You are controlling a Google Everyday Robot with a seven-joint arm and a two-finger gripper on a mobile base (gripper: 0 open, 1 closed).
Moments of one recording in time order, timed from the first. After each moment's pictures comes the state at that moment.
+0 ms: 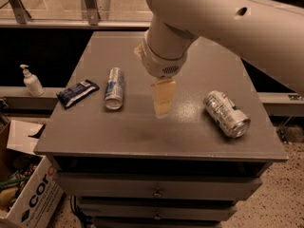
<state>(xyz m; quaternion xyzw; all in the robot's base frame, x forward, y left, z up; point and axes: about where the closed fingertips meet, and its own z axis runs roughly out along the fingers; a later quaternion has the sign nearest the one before) 0.543 -0.001 0.893 -0.80 0.56 -0.07 0.20</state>
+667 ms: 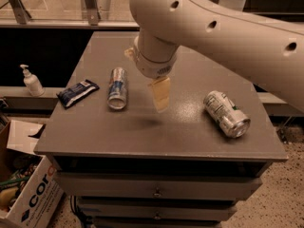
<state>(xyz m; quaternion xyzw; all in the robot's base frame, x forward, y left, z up) 0.574 0.014 0.874 -0.85 0.48 -0.12 0.19</state>
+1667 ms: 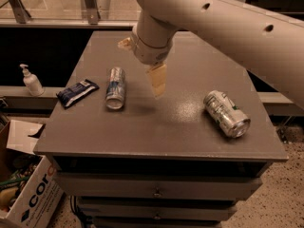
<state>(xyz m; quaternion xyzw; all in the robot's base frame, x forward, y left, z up) 0.611 0.024 0.879 -0.87 0.43 -0.10 0.20</state>
